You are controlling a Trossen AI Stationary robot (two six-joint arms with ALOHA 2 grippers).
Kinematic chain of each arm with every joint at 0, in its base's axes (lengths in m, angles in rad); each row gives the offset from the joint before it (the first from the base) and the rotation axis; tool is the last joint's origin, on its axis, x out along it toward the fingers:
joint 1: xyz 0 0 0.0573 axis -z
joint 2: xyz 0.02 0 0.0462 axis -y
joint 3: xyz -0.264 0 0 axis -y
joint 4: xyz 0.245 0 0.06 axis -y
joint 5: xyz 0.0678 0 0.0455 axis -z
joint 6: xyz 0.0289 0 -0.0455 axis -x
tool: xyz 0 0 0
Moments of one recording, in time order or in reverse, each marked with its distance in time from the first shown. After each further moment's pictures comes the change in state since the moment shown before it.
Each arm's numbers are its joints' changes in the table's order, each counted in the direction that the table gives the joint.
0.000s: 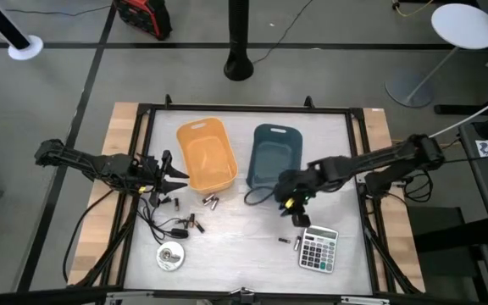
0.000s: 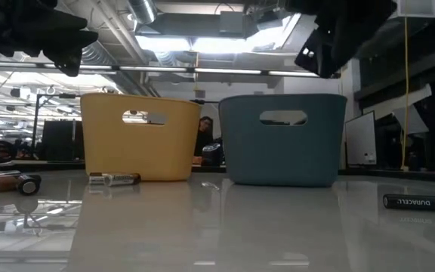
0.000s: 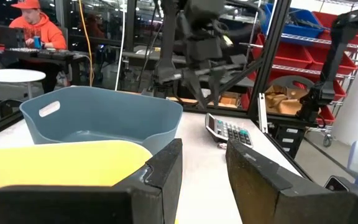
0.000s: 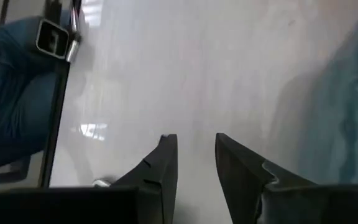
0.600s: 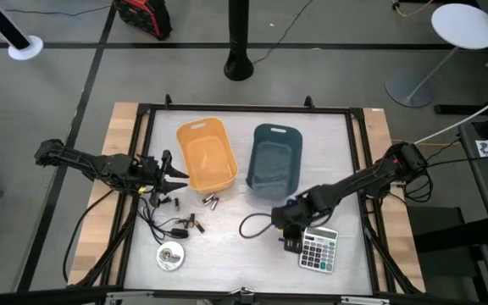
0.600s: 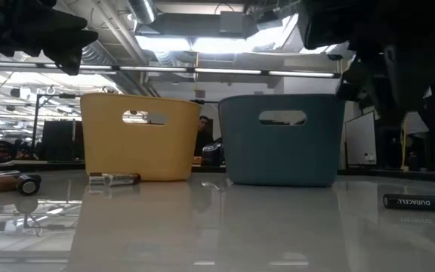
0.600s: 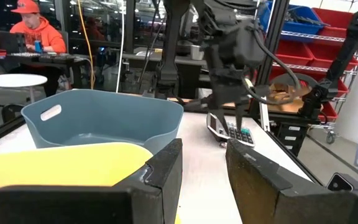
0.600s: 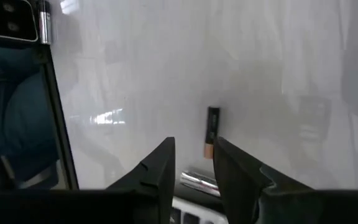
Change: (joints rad) left arm 0.000 0.000 0.000 0.002 0.000 -0.026; right arm -0.210 -0.188 0.013 0.039 0.052 -0.455
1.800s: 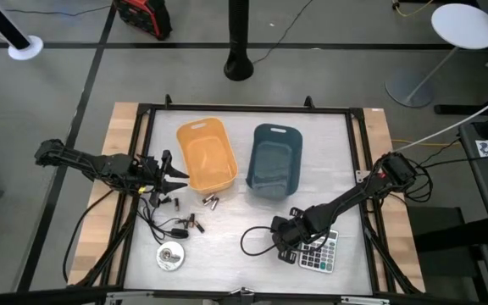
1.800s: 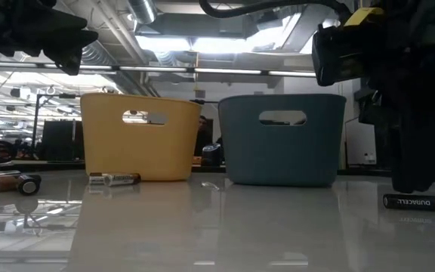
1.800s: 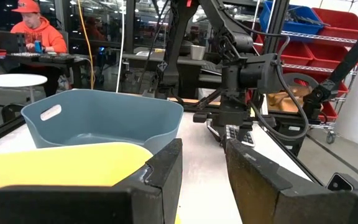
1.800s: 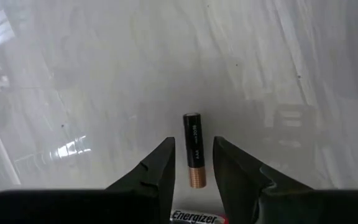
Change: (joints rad) left arm 0.000 0.000 0.000 0.000 0.000 0.000; right arm -0.110 -0.137 -0.001 0.037 0.238 -0.223
